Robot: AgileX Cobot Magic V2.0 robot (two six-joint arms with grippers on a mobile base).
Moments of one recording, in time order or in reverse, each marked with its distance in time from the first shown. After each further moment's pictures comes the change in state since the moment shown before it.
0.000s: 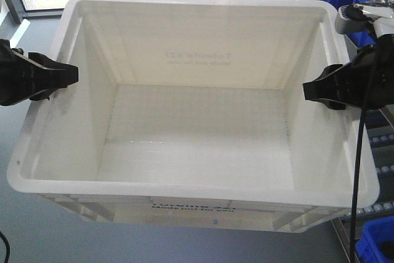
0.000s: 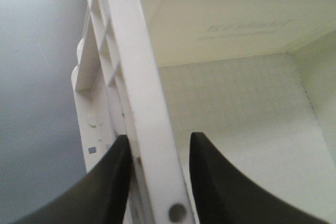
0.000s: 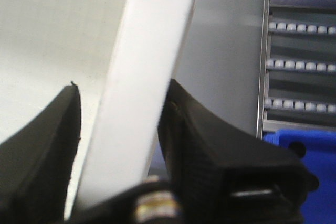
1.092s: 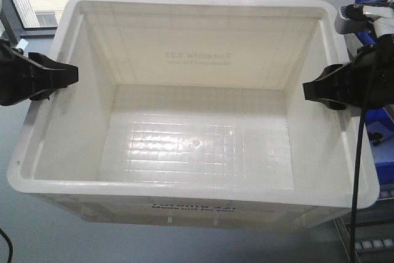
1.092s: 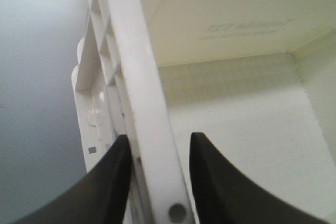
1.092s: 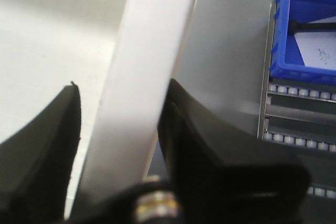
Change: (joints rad) left arm 0.000 0.000 0.000 0.000 0.000 0.000; right arm 0.000 0.000 0.000 0.000 0.000 0.000
